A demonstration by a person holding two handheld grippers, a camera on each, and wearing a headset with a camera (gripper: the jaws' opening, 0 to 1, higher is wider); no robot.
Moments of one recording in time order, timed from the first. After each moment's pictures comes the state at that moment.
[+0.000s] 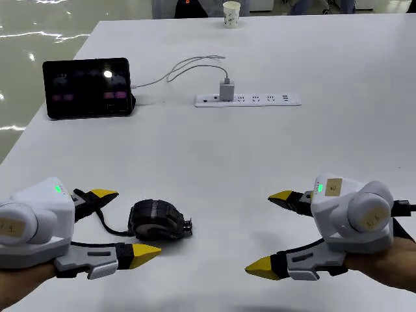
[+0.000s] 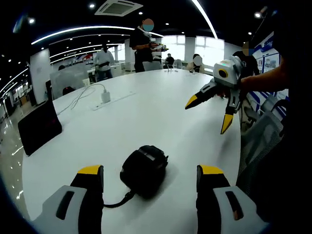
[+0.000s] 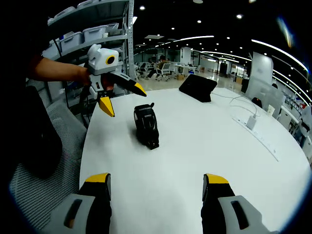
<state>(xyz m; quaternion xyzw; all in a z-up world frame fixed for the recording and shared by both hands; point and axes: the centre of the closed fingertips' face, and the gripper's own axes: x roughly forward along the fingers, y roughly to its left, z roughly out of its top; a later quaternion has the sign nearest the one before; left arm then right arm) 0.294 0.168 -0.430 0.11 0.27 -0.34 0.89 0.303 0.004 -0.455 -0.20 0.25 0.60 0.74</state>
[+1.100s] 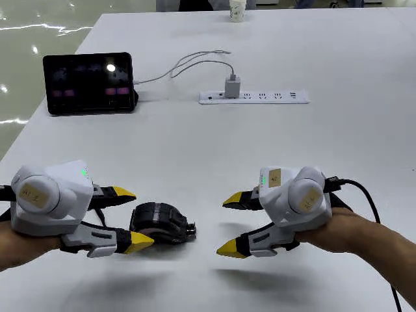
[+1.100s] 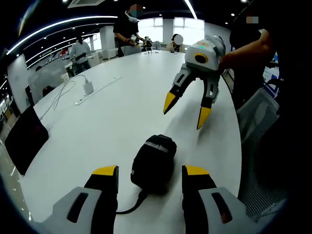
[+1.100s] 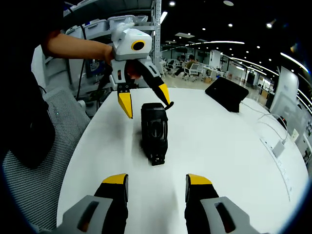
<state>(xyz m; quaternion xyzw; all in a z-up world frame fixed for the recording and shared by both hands) 0.315 0.176 -0.456 0.17 0.33 -0.41 0.83 0.319 0.071 -0.485 -0.25 0.22 0.68 0.65</state>
